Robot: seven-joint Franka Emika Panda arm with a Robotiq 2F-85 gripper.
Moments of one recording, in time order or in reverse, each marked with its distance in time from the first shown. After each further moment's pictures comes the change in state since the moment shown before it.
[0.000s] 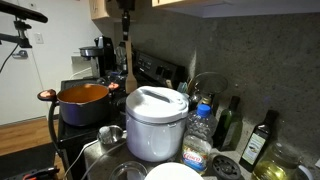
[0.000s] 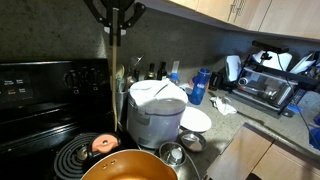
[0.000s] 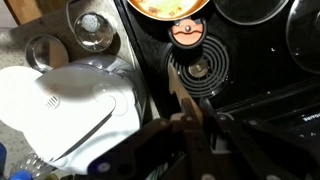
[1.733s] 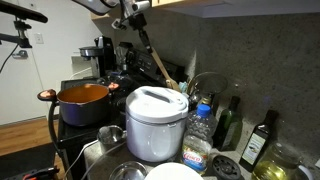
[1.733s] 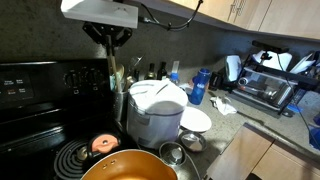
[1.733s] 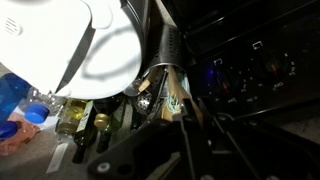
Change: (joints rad) arm 0.039 -0.026 -0.021 -0.297 -0.464 0.538 0.344
